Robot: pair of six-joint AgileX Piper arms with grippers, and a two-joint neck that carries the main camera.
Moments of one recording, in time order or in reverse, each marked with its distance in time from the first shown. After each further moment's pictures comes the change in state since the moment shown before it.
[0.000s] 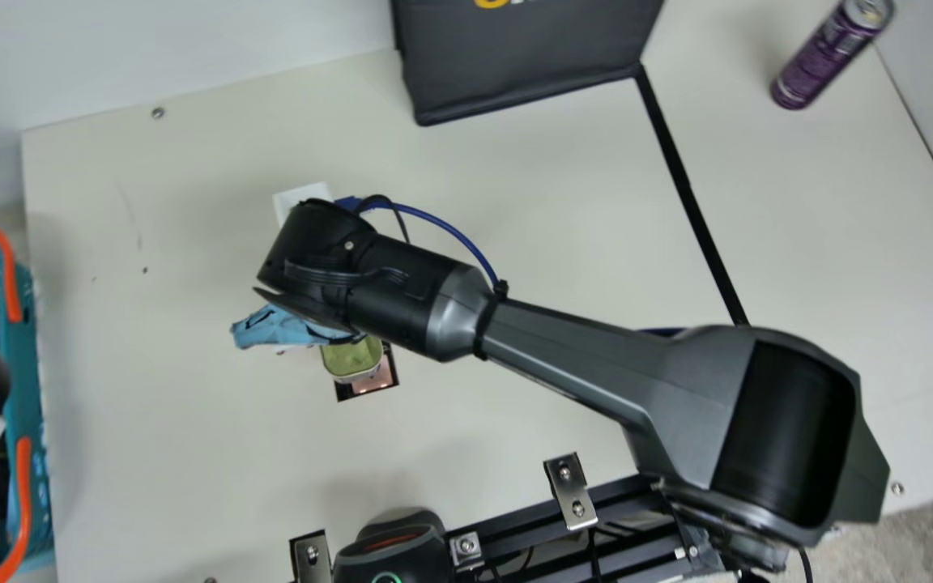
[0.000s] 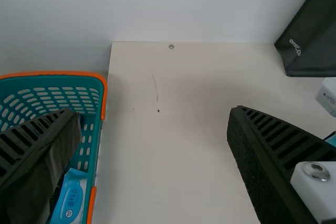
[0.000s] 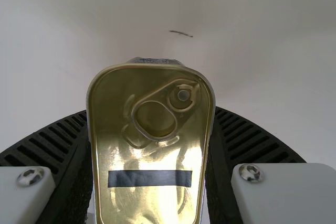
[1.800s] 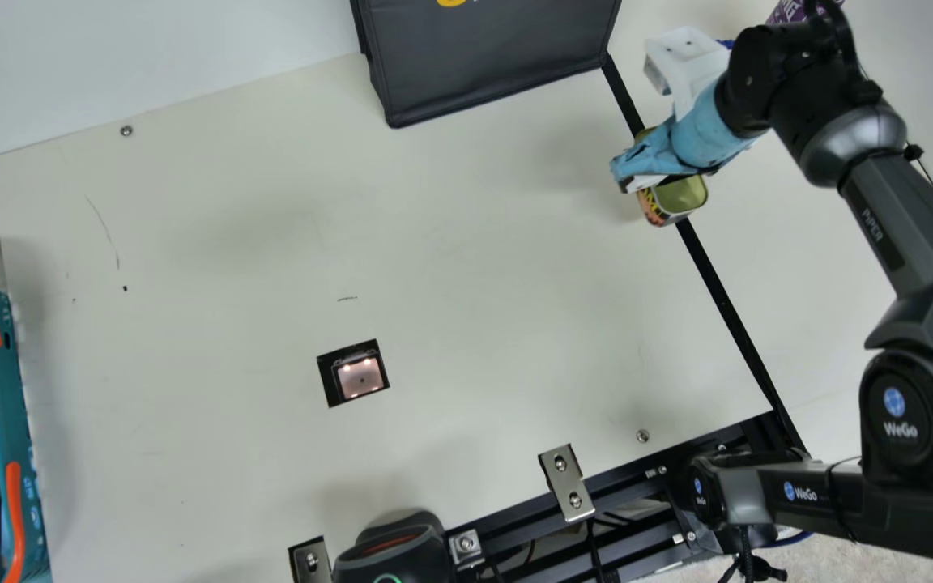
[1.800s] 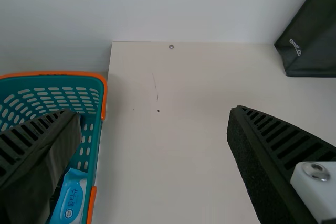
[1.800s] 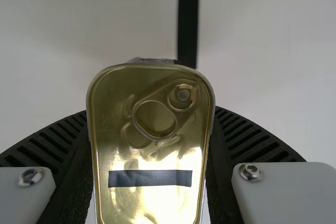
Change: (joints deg) left arm 0.0 0.0 0.0 0.0 0.0 0.0; right arm -65.1 -15.6 26.6 3.5 -13.1 -62.6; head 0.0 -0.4
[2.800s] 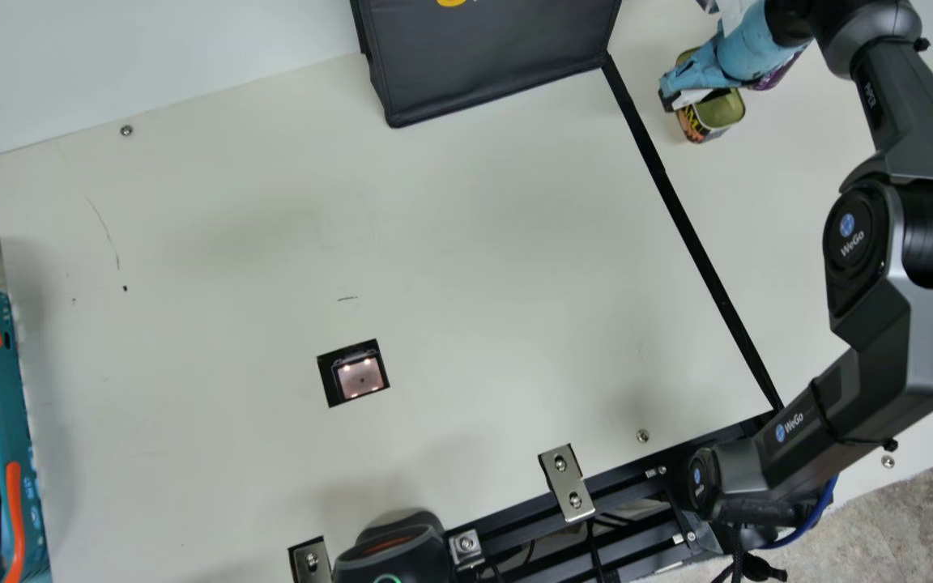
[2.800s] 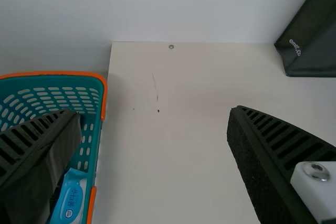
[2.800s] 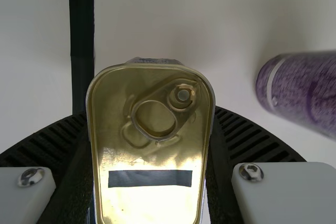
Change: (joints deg) left arm 0.0 0.0 0.0 0.0 0.0 0.0; right arm -9.1 20.6 -24.0 4.5 -0.6 -13.3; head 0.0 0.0
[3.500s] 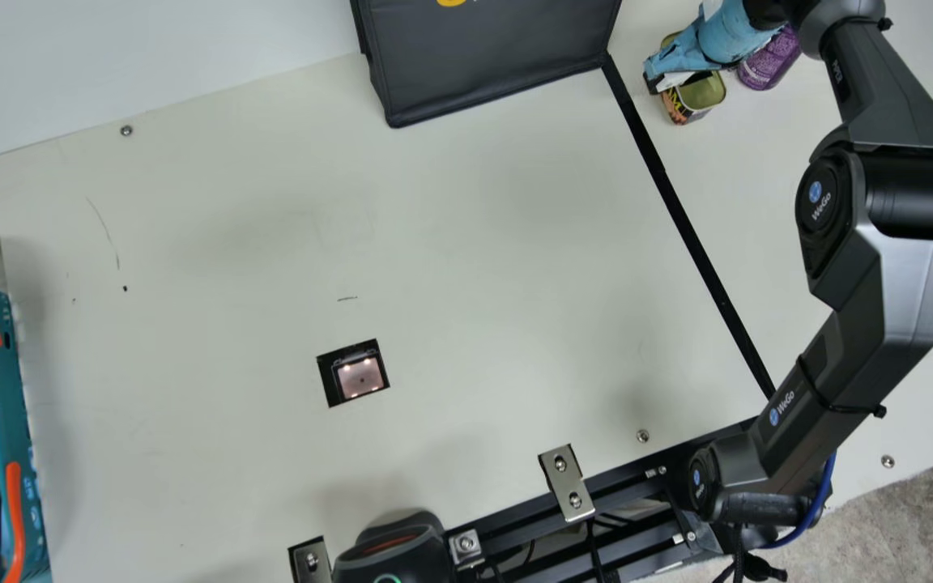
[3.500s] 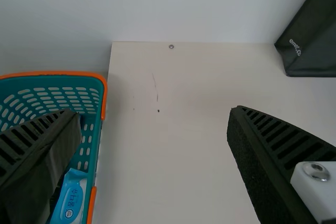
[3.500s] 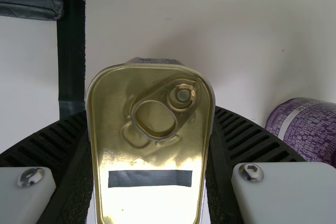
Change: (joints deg) left arm 0.0 0.0 0.0 0.0 0.0 0.0; right arm 1.4 6.8 -5.7 0.3 -1.7 0.3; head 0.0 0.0
